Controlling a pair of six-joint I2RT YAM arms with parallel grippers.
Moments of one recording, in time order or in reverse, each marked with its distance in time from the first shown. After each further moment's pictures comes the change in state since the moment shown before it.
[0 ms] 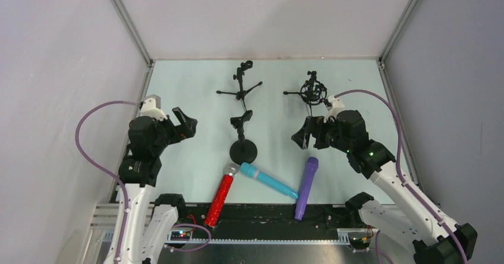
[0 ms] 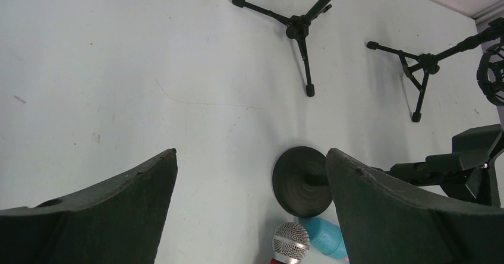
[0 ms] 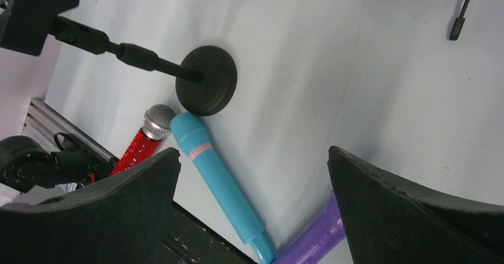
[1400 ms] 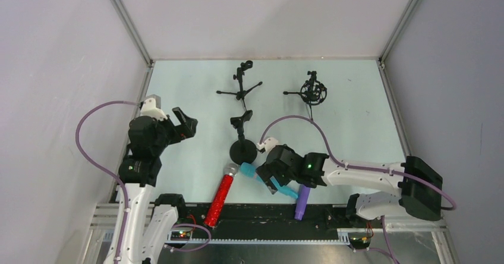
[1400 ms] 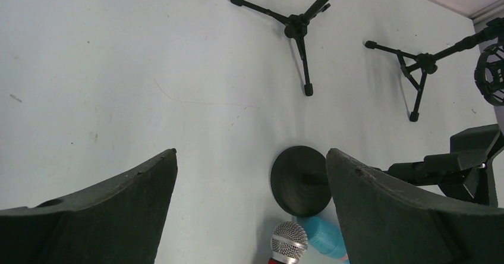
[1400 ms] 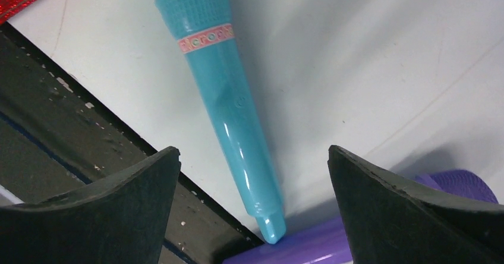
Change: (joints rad) left arm 0.000 0.001 0.000 0.000 0.005 -0.007; right arm 0.681 0.452 0.031 -0.057 0.389 -0.070
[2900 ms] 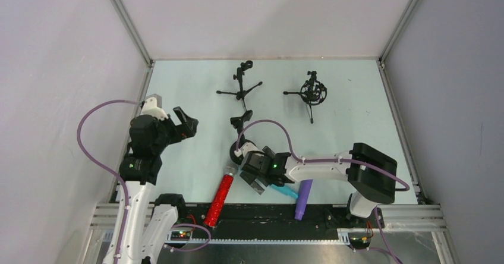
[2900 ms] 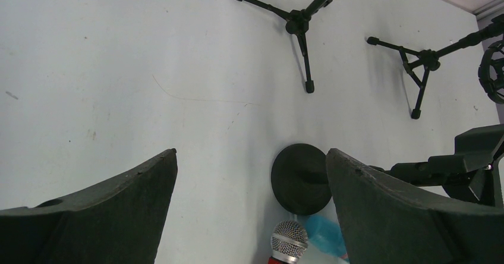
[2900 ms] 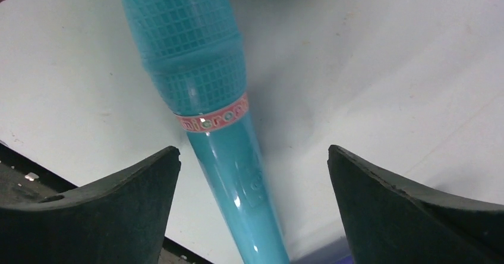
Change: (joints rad) left arm 0.000 0.019 0.000 0.000 0.005 0.000; right arm 0.068 0.402 0.209 0.008 0.122 -0.067
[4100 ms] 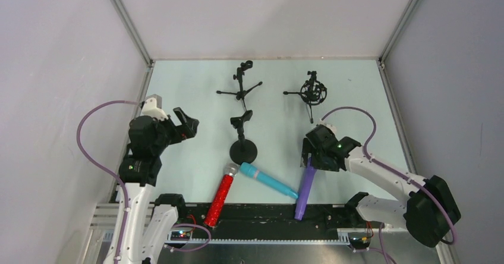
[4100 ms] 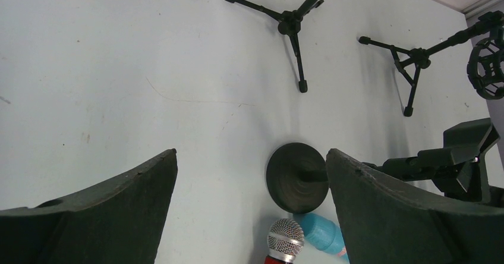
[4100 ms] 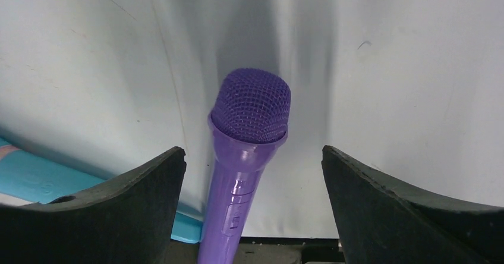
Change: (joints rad) left arm 0.000 -0.013 0.000 0.000 0.021 0.000; right arm -0.599 -0.568 -0.317 -0.245 -0.120 0.421
